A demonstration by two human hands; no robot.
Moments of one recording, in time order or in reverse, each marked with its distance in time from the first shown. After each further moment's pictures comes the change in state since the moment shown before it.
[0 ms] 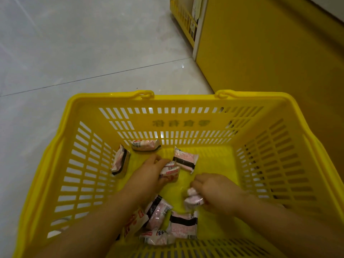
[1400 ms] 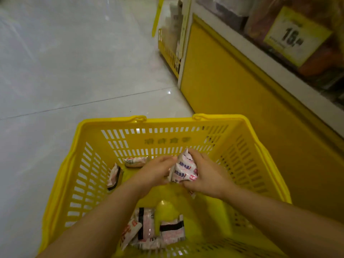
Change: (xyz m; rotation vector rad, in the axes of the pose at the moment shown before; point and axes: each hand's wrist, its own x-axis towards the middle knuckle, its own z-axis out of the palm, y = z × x) left_hand -0.022 0.090 -0.067 -0.992 -0.117 -0.284; right_hand -0.029 -0.015 -0.077 0.451 0.390 0.408
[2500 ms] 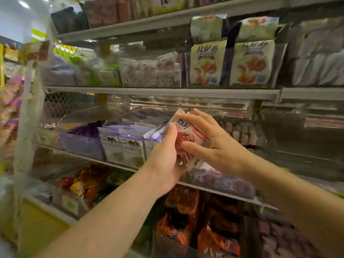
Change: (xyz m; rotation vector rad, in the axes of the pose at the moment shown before) left_hand -0.438 0.272 0.352 -0.237 -1.051 0.787; right_hand -0.510 -0.109 -0.420 -0.273 0.970 -0.052
